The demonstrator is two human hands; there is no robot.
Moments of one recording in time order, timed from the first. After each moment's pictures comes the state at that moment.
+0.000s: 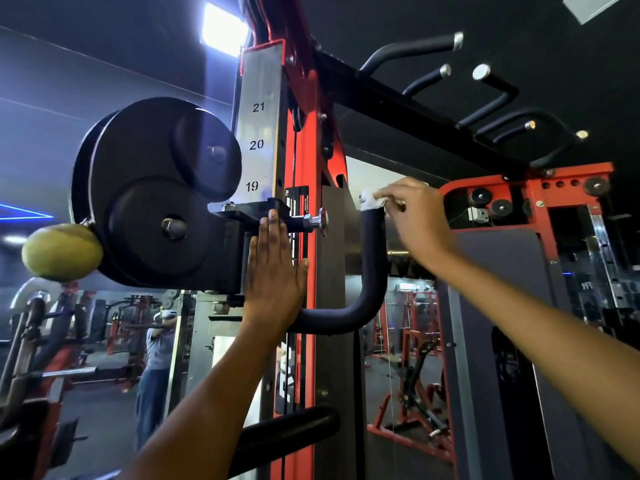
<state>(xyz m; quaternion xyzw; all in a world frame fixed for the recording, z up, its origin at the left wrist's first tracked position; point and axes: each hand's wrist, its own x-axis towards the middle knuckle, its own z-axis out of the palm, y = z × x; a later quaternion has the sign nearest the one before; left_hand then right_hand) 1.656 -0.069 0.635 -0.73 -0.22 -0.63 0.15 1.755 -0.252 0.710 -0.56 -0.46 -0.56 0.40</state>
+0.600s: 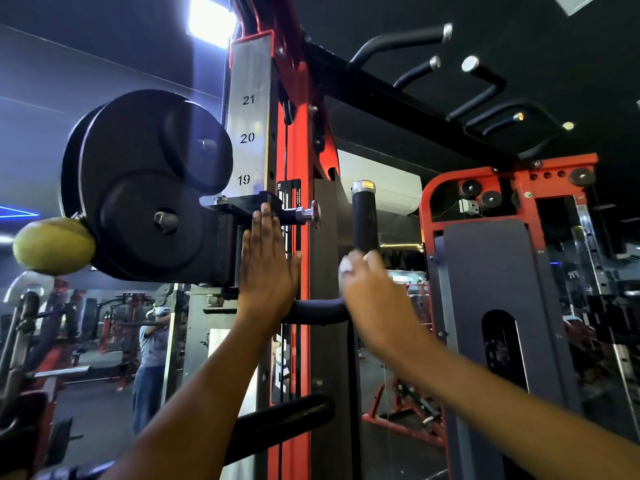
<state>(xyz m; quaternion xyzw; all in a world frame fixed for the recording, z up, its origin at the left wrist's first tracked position) 1.658 -0.065 0.634 -0.74 -0.23 -0.62 0.16 1.697 -0.234 0.605 -0.72 -0.46 -0.50 0.17</state>
